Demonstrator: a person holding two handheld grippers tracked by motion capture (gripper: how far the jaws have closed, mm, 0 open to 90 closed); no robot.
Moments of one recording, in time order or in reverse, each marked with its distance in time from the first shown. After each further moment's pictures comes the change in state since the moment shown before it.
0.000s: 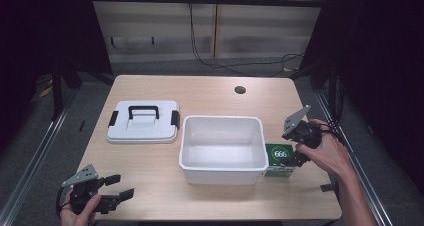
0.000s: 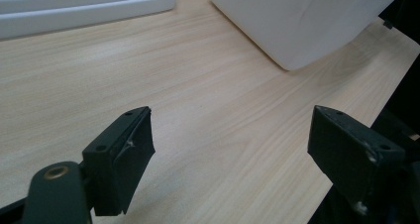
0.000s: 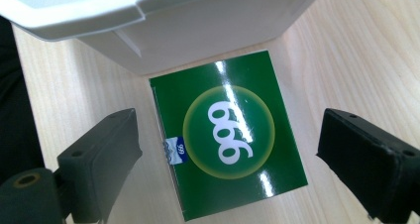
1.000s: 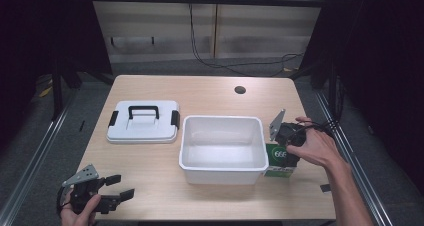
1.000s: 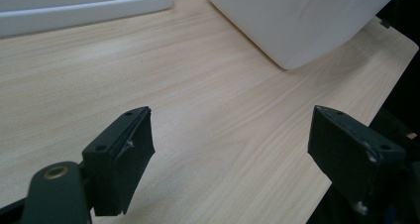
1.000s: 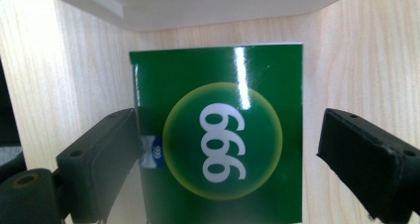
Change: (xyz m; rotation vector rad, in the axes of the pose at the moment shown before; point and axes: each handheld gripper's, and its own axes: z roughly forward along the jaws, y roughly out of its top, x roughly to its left) left arm 0.000 0.000 0.001 0.000 -0.008 -0.002; right arm -0.010 0.021 0.032 0.235 0.070 -0.168
